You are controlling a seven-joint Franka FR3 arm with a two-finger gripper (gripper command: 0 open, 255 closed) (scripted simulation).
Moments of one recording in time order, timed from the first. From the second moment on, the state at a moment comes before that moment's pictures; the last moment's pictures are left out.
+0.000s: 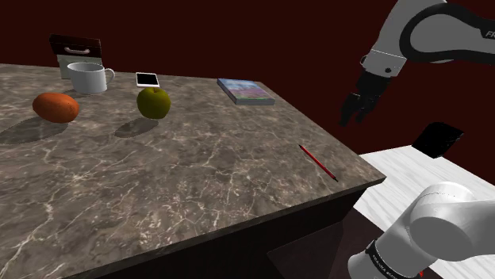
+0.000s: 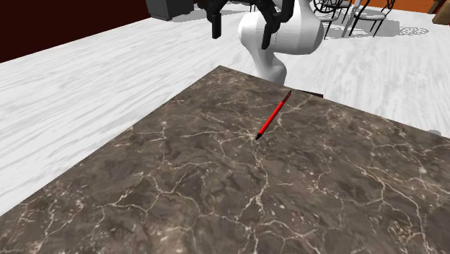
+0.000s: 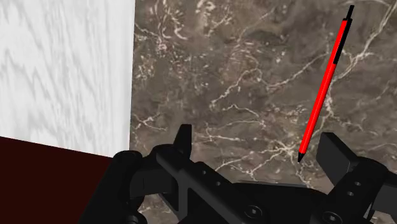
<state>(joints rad) 0.01 -0.80 -0.07 -2.42 -0.07 1.62 0.07</state>
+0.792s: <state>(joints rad) 0.06 -1.02 0.09 -2.71 0.11 1.68 0.30</state>
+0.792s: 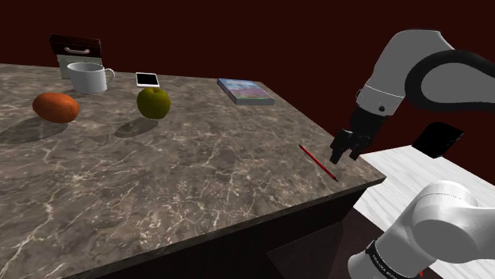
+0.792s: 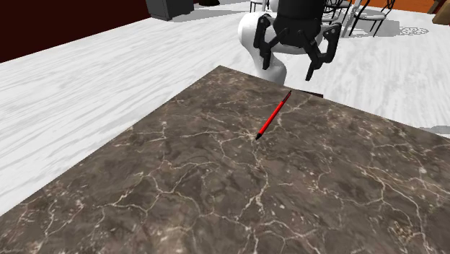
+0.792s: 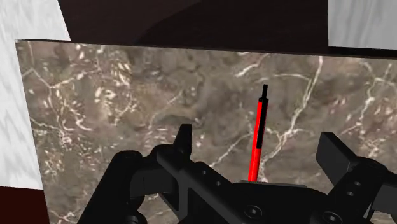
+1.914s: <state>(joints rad) 0.09 -1.04 0.14 -2.84 0.13 1.78 0.35</state>
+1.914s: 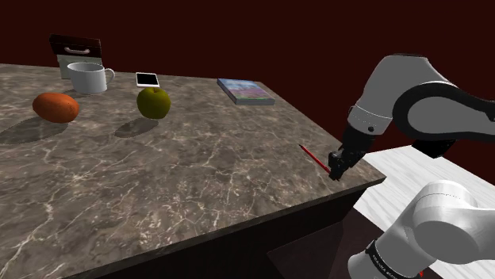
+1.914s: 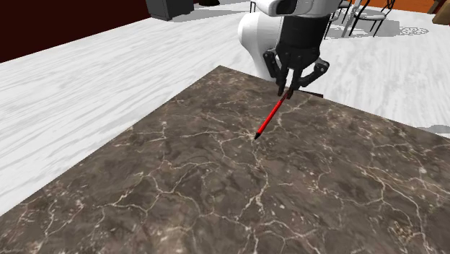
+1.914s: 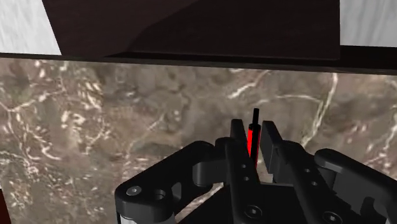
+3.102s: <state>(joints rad) 0.09 -1.03 0.11 -2.66 0.14 1.61 0.36</state>
